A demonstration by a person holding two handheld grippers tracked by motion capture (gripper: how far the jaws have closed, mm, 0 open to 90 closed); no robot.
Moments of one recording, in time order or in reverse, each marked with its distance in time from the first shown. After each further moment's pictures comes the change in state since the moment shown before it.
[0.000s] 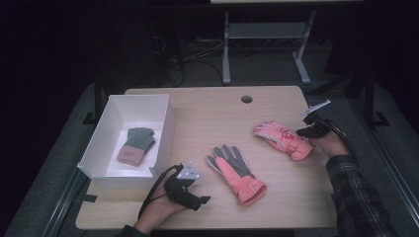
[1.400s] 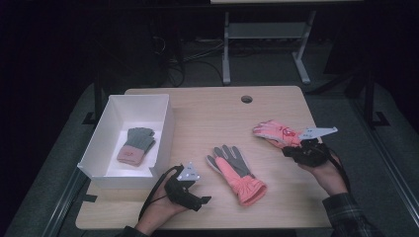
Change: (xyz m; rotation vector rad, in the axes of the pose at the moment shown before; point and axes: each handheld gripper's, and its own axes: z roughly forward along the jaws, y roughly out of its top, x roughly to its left) left arm -0.003 0.000 0.000 -0.029 0.011 0.018; right arm 0.107 -0.035 -0.059 -0.255 0.121 -0.035
